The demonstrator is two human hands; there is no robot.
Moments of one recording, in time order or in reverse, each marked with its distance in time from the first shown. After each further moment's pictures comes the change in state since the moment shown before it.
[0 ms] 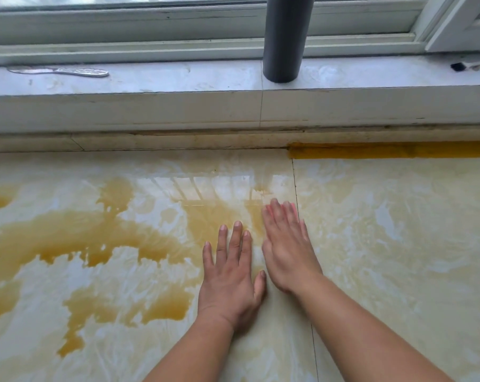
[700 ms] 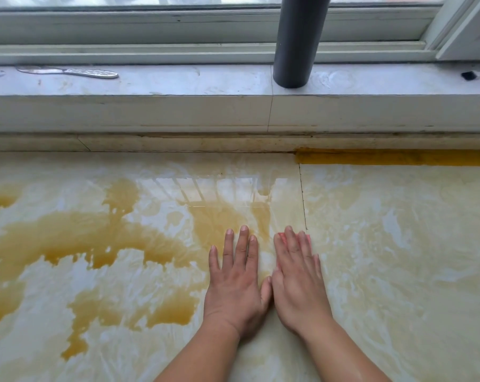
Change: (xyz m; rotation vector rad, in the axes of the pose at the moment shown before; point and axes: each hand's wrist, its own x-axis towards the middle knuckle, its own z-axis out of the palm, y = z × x) left_hand 0.001 0.000 0.000 -0.045 -0.011 0.004; right_hand -0.044 -0.008 0.024 0.089 0.047 0.122
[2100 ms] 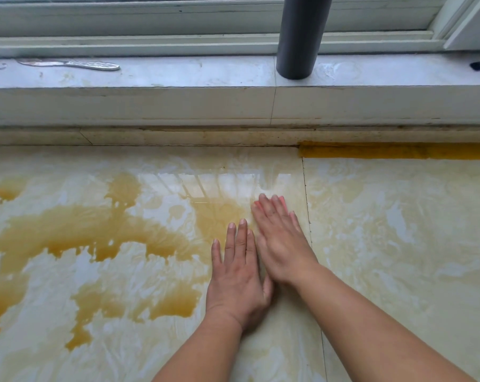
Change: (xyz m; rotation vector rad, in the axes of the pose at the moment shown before) left_hand -0.001 0.000 -0.001 0.001 0.031 -0.021; right_hand 0.062 -0.019 -0.015 -0.066 -0.094 -0.248
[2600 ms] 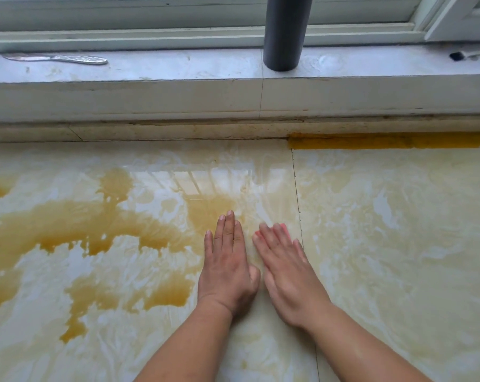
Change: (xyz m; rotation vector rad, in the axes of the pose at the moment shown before) left_hand -0.002 -0.003 -0.003 -0.151 0.053 0.000; right_hand -0.084 0.009 0.018 0.012 -0.036 -0.045
